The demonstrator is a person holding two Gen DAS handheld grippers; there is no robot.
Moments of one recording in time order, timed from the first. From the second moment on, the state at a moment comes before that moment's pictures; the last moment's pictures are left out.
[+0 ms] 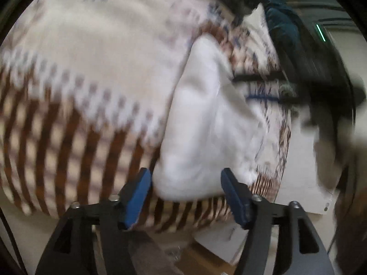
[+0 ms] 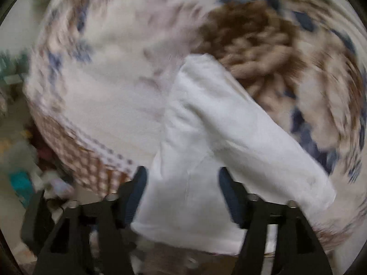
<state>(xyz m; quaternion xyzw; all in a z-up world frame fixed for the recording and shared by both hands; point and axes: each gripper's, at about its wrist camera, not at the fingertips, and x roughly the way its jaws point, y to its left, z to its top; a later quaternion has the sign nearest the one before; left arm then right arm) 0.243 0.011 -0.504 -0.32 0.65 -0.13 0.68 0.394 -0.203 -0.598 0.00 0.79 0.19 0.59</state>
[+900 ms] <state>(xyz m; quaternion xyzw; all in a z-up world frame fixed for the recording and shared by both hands) 0.427 -0.059 -0.582 -0.18 0.67 -0.16 0.70 0.161 -0.481 -0.608 0.47 0.62 -0.10 0.62</state>
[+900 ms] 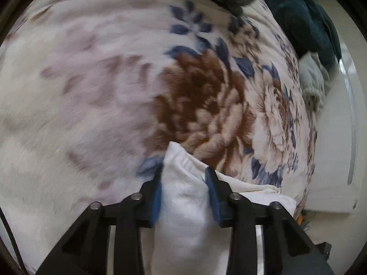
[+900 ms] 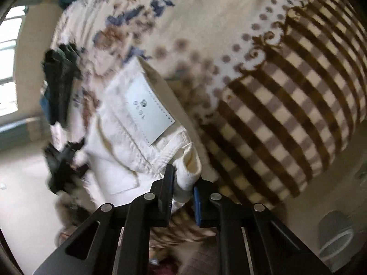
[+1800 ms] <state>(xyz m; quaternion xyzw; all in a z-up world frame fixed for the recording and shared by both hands) 0.440 -0.072 -0.583 -0.15 0.65 -0.21 0.71 0.326 -0.492 -0.636 0.38 0.63 0.03 0.68</state>
